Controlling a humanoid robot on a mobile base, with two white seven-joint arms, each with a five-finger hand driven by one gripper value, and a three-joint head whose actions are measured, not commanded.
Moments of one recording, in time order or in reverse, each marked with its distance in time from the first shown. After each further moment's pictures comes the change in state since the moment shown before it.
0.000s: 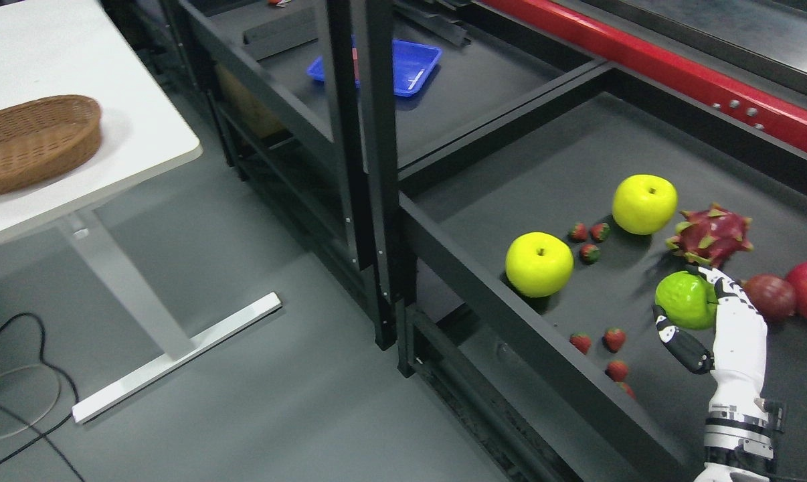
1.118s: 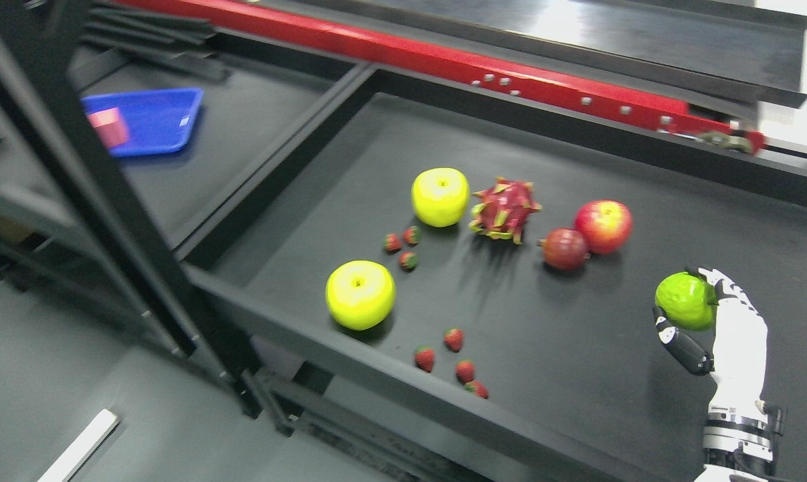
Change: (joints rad) left arm 0.000 0.000 0.000 0.000 0.000 -0.002 0.000; right arm 0.005 0.000 0.004 0.000 0.000 -0.001 -0.013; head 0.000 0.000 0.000
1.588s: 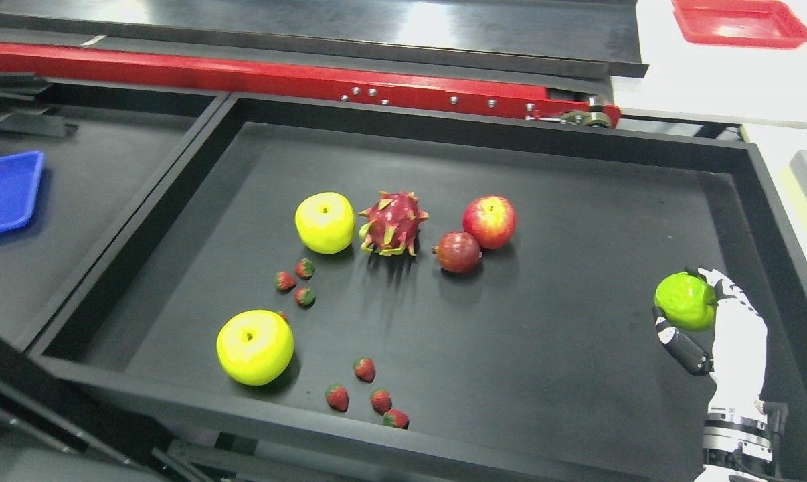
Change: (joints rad) left arm 0.000 0.000 0.000 0.000 0.000 0.000 0.000; right arm 0.000 0.000 0.001 0.001 0.001 0.000 -0.001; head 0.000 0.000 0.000
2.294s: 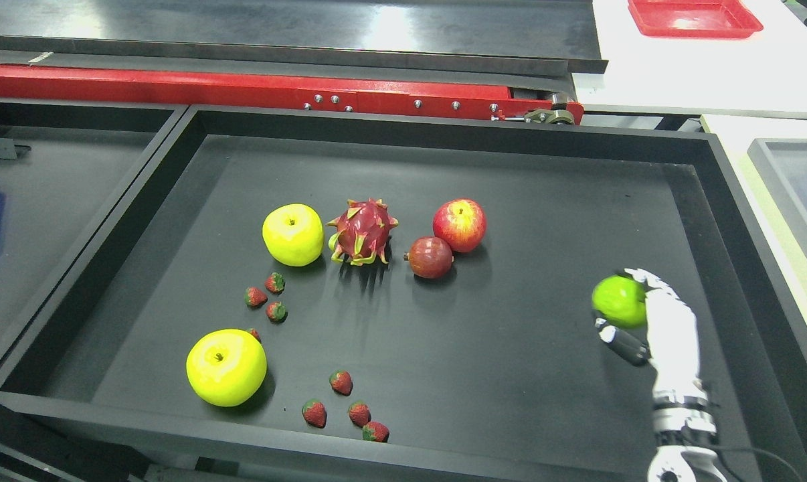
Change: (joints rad) left arm 0.000 0.000 0.000 0.000 0.000 -0.001 -0.001; right arm -0.070 0.000 0.166 0.039 0.037 0.074 0.149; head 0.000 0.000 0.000
